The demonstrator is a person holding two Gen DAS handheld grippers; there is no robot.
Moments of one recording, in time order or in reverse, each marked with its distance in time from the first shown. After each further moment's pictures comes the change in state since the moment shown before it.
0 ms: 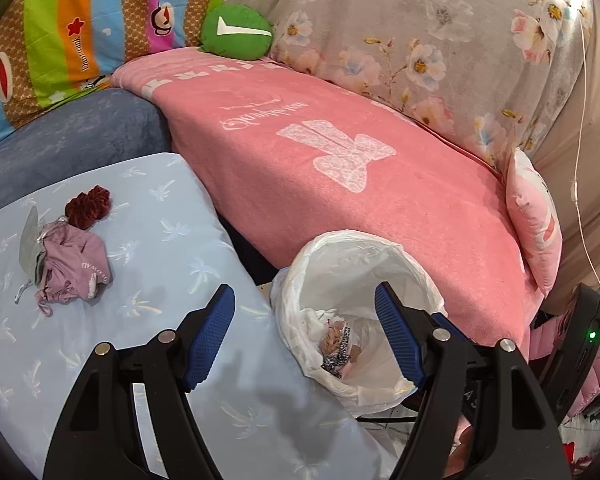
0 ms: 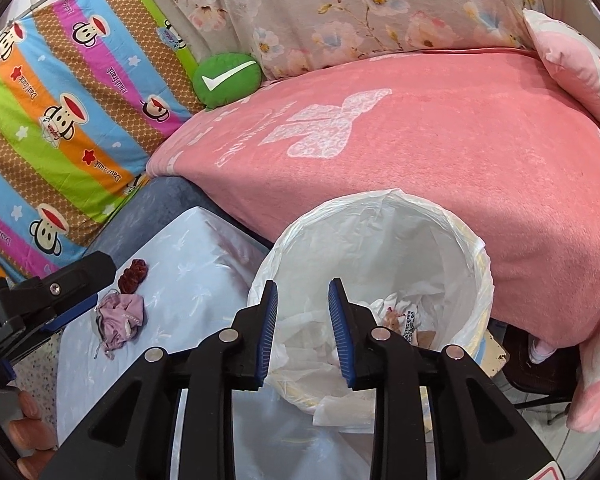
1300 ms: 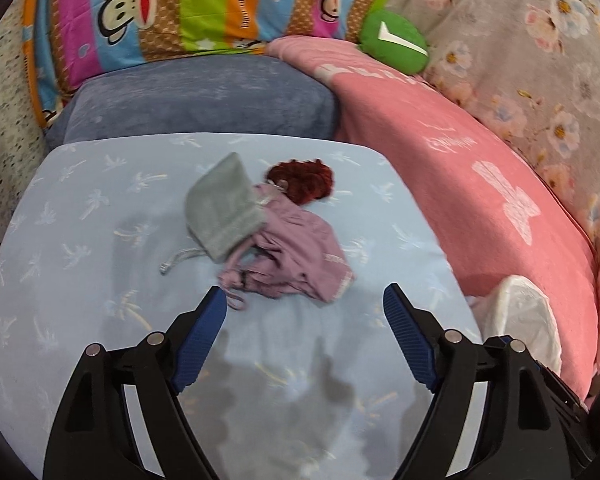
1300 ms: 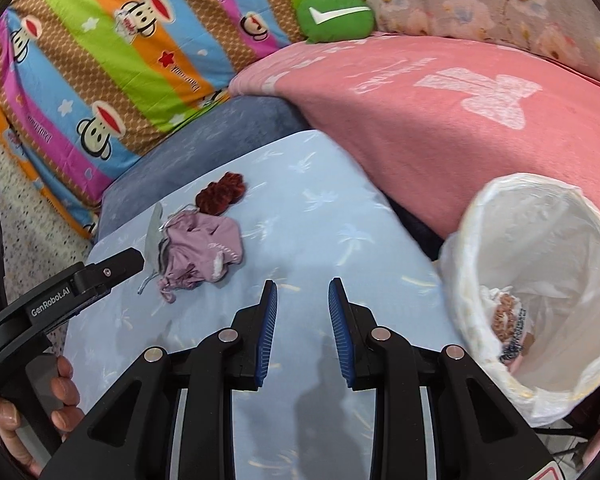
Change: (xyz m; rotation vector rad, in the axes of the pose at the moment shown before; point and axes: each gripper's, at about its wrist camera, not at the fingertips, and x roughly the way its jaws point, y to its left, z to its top) left arm -0.032 0.210 -0.023 -0.289 -0.026 0.299; right arm 0.077 0.188 -0.057 -0.277 0.190 0.158
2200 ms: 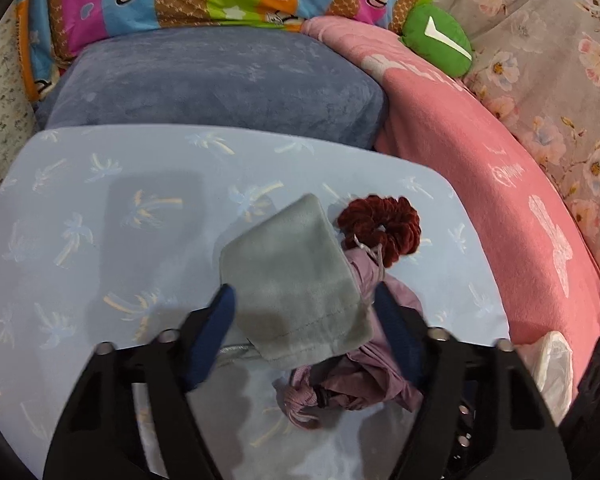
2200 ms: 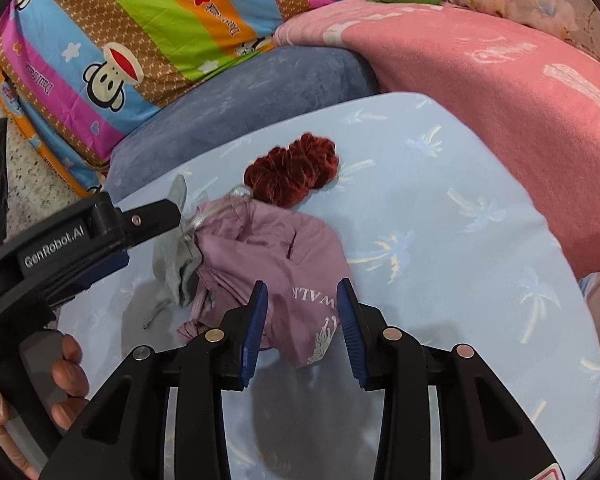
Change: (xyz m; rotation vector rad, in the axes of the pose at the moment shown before) left arm 0.081 0.066 0.055 -0.088 0.088 -0.020; right arm 0.143 0.088 0.030 -0.086 0.147 0.045
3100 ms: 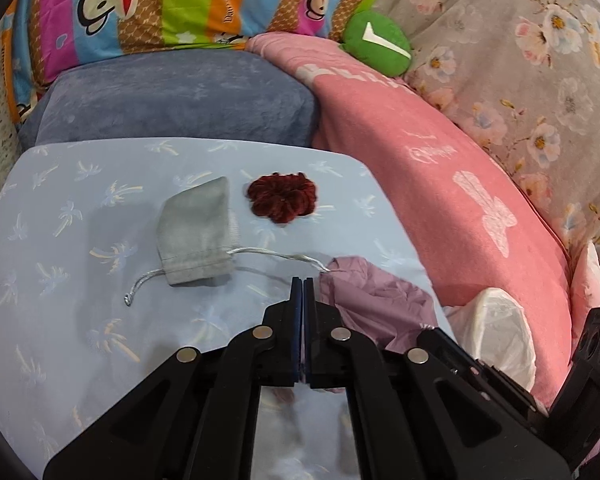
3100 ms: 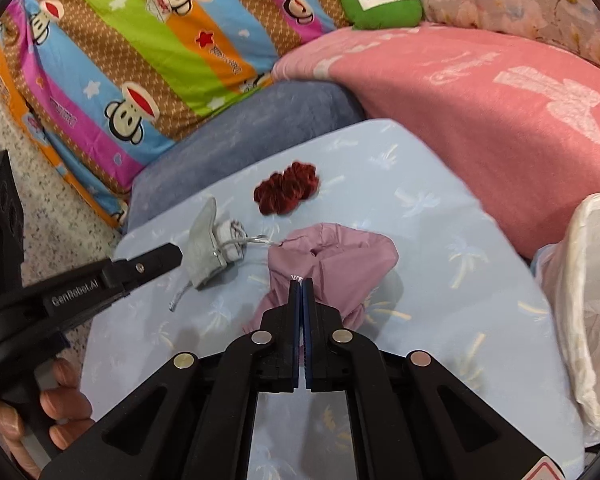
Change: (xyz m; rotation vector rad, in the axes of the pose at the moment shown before) left arm -0.074 -0.062 -0.043 0.095 -0.053 -0.111; right arm -0.107 -0.025 -0.035 0.064 -0.168 0.053
